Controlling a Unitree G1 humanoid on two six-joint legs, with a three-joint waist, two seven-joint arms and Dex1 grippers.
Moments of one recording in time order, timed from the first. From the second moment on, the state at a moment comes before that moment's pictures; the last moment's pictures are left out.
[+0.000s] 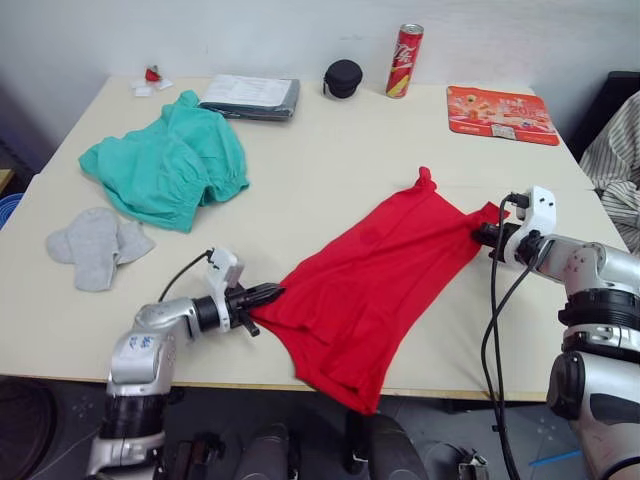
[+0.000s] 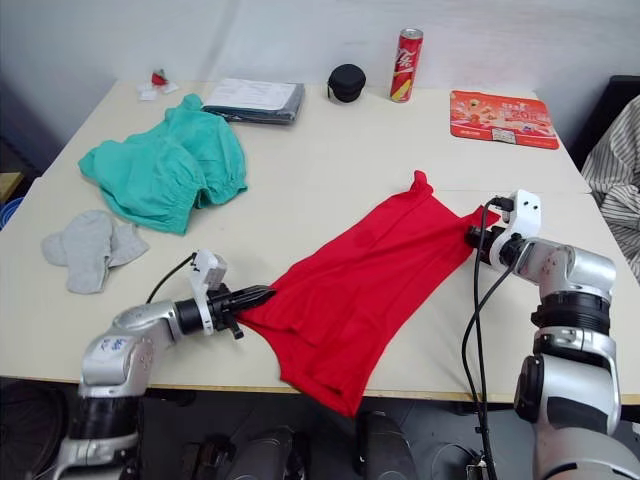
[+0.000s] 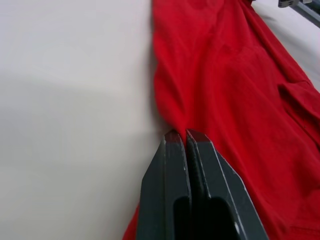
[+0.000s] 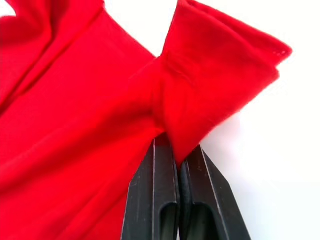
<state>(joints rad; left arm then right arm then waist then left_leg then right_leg) -0.18 0.35 0.14 -0.25 -0.29 0.75 -0.77 -0.86 -0.62 -0.27 0.73 0.39 0.80 0.43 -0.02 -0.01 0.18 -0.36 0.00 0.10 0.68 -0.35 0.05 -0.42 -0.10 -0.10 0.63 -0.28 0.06</state>
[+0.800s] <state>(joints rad) -0.77 0.53 -0.12 0.35 -0.37 0.61 -1.21 -0.08 -0.70 -0.55 -0.41 0.85 1.40 0.70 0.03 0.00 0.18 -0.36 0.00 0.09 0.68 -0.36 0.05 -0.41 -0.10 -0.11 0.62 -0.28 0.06</state>
